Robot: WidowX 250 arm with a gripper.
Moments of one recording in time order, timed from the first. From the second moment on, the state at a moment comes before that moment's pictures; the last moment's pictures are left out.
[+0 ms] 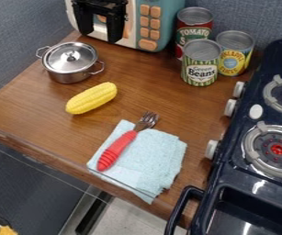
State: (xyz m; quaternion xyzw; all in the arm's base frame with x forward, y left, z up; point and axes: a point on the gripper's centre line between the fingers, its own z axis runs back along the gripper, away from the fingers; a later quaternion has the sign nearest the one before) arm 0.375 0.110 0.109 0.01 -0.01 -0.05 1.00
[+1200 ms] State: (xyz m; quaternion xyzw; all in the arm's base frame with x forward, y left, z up) arm 0.285 0.060 0.113 -0.04 -0.01 -0.08 1.00
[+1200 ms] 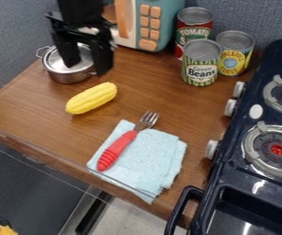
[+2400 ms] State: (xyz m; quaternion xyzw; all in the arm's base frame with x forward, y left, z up) arm 0.279 0.034 0.065 0.03 0.06 -0.13 0.99
